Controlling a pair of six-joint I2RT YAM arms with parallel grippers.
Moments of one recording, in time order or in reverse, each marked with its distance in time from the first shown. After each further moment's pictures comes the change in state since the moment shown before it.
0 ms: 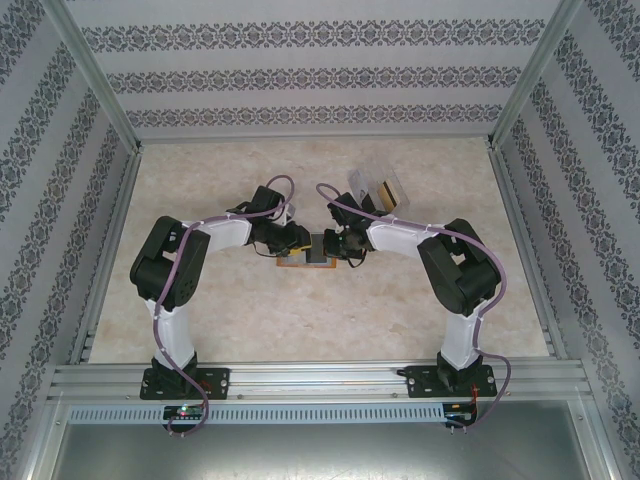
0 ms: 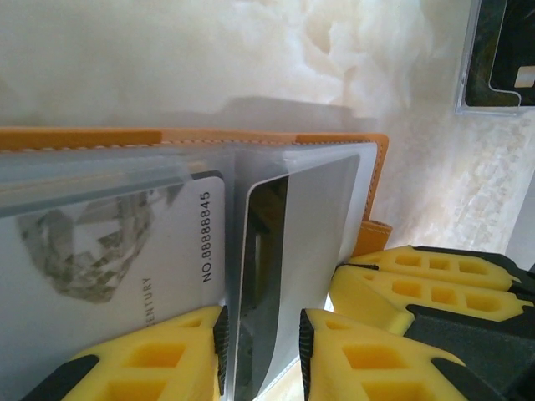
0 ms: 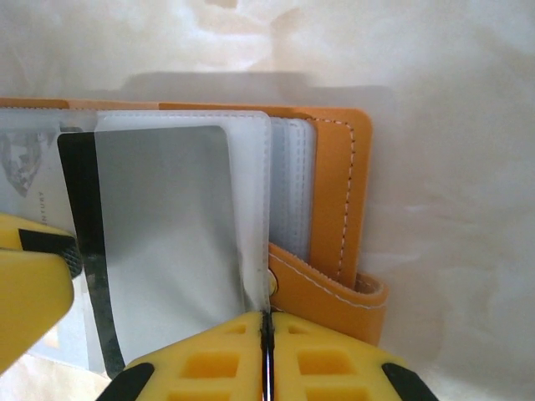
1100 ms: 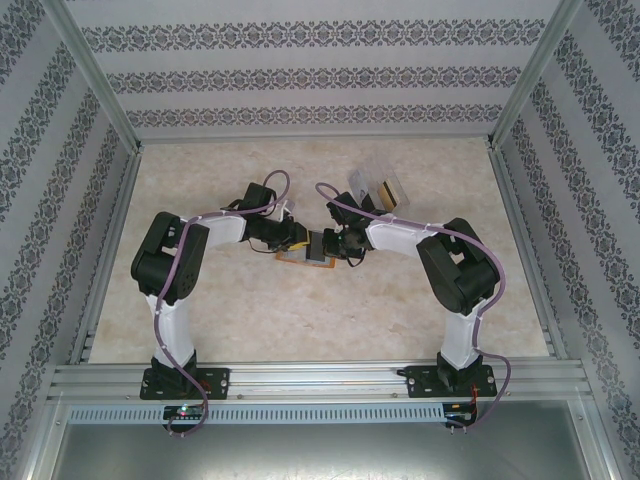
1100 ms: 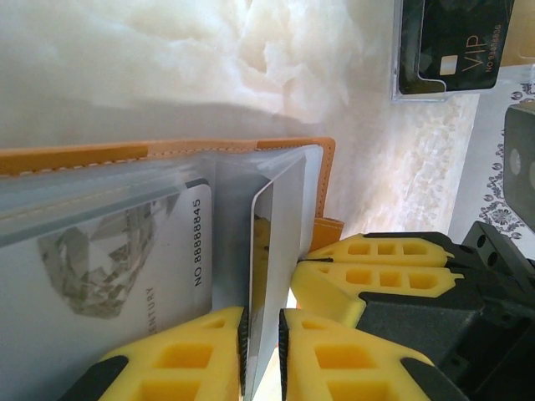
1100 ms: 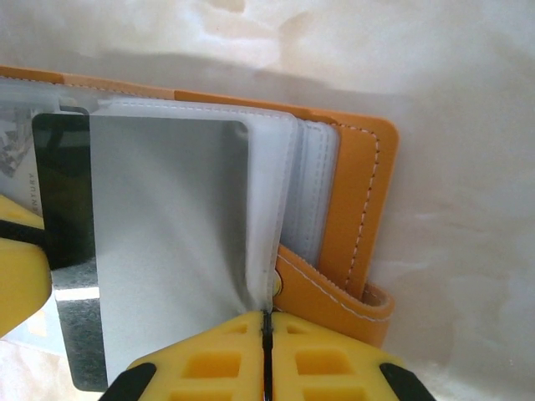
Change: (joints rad) left arm 0.059 0.039 0.007 0.078 0.174 0.075; right arm 0.000 0.007 0.011 -0.010 0.000 -0.001
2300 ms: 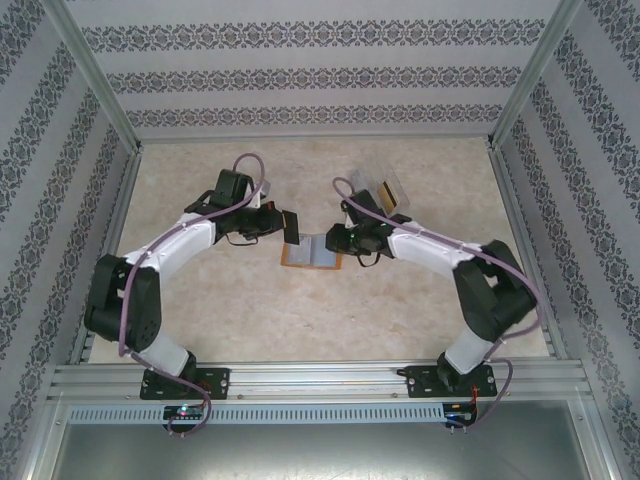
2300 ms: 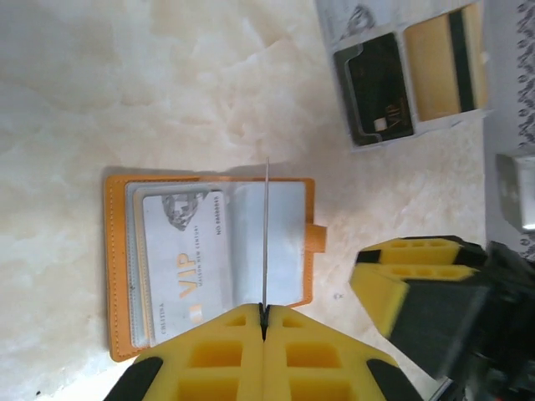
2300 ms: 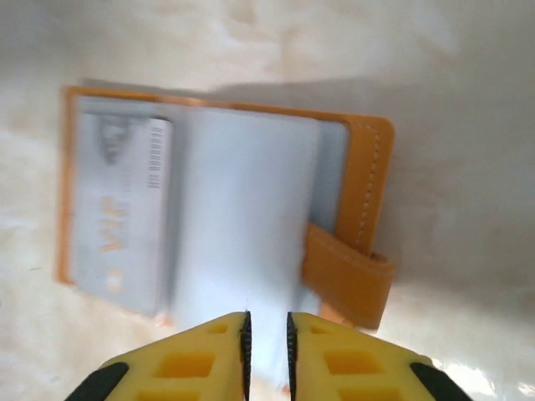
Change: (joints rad) left arm 0.038 -0.417 -0.049 -0.235 -0.266 0.096; right arm -0.020 -0.284 -0.133 0.060 -0.016 -0.012
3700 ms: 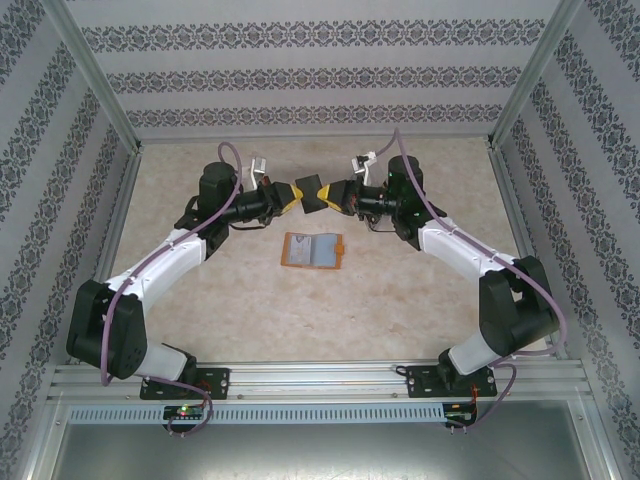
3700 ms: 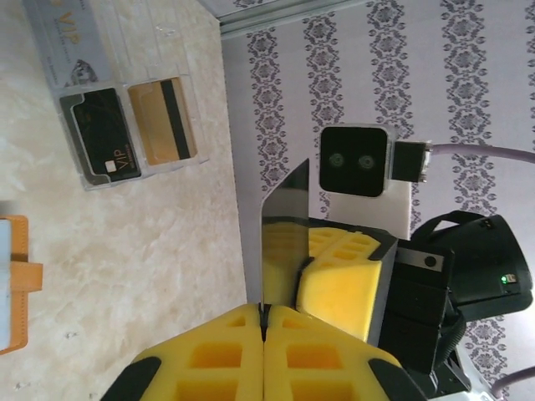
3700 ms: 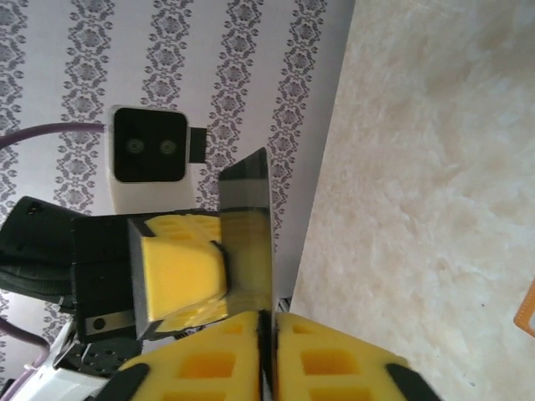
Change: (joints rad) left arm -0.032 -0.136 -0.103 0.526 0.229 -0.560; right arm -0.182 -0.090 -0.016 0.584 -0.677 0.431
